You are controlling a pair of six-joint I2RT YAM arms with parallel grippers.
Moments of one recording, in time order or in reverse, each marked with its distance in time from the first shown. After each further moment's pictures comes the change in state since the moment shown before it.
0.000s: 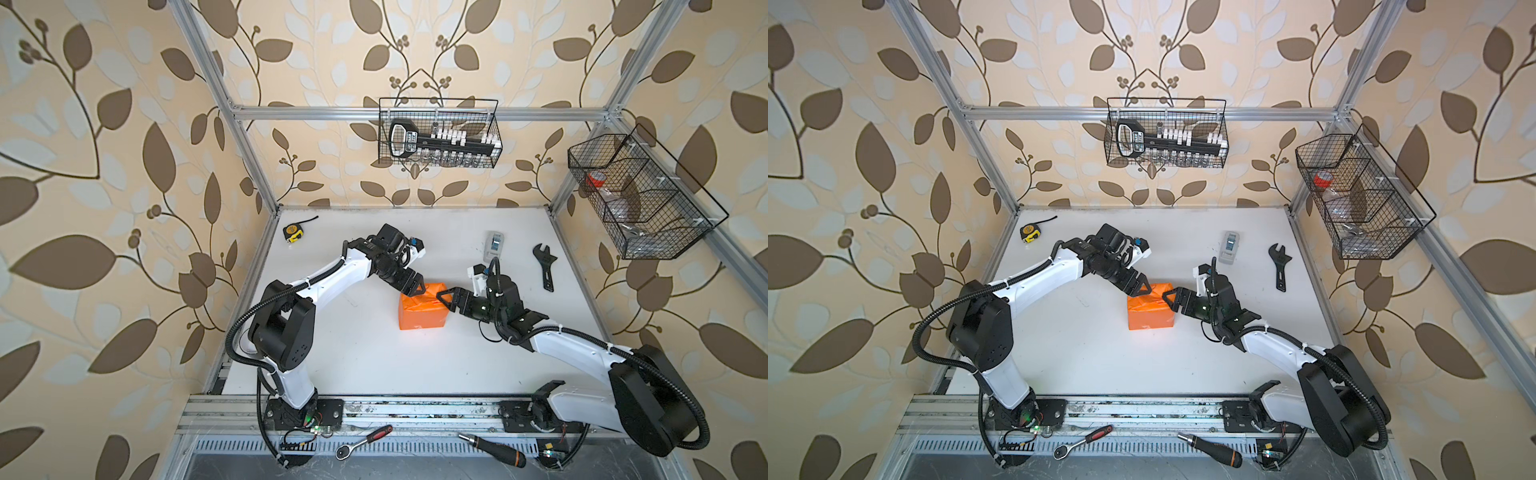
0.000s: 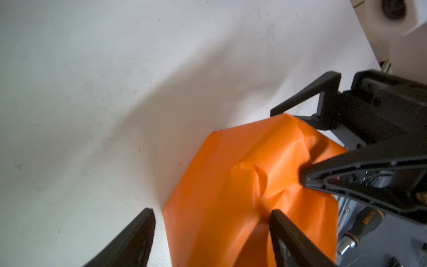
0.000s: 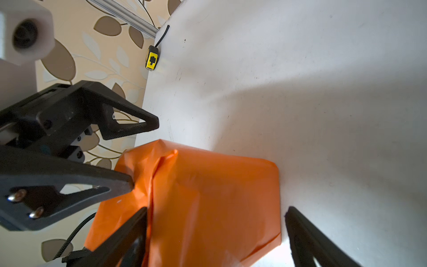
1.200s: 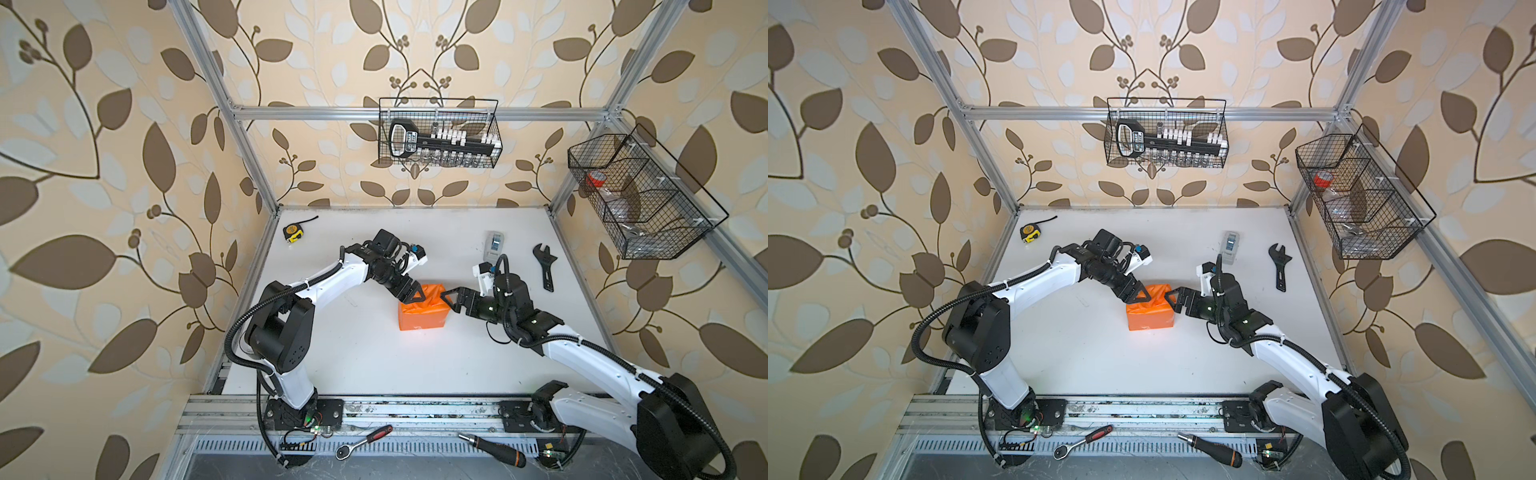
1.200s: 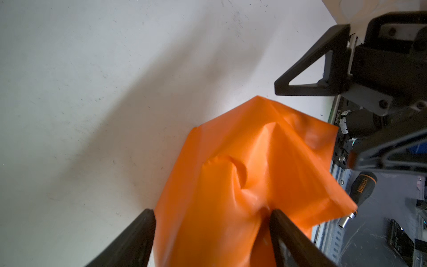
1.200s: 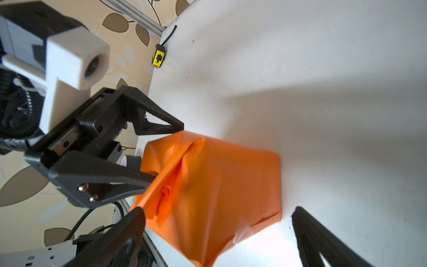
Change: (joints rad) left arm 0.010 -0.006 -0.072 0.052 0.131 0.188; right arm 0.002 -0.127 0.074 -0.205 0.007 -0.037
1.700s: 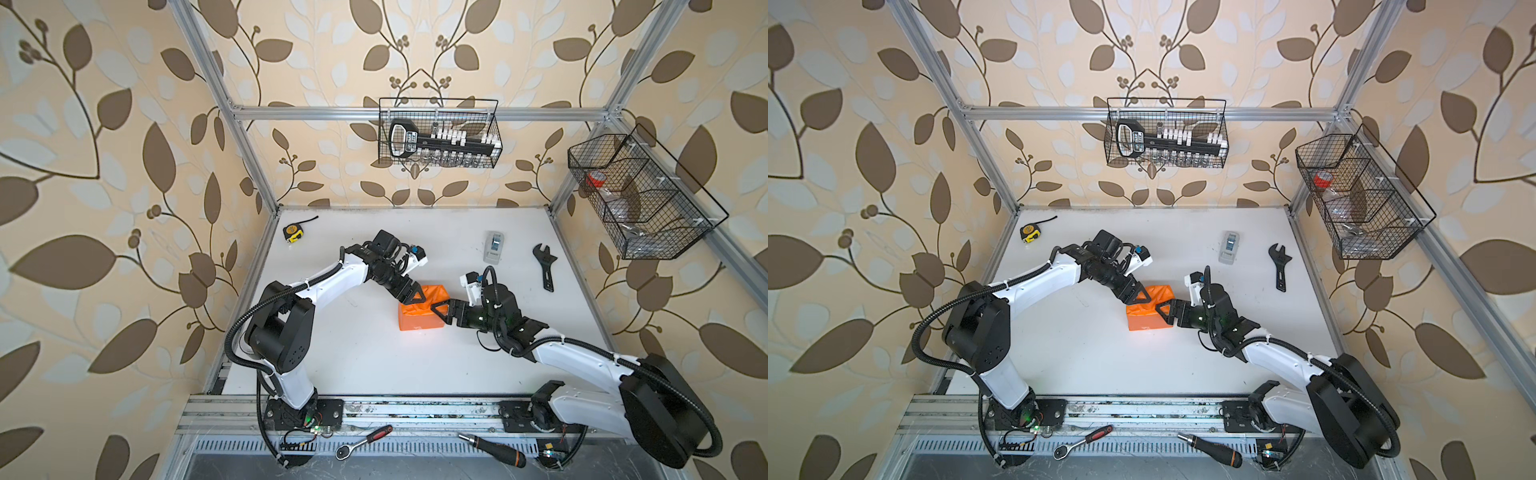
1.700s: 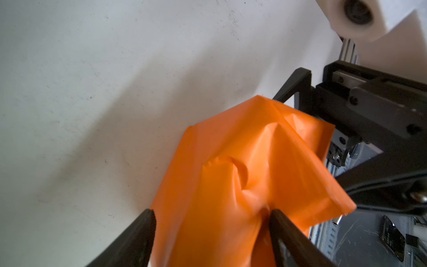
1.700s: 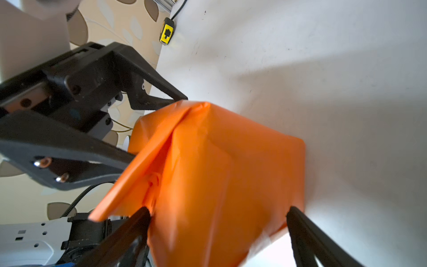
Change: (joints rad) left arm 0.003 -0.001 -0.008 0.000 0.024 -0.001; right arm 0.090 0.018 -0.122 0.145 -0.006 -0.008
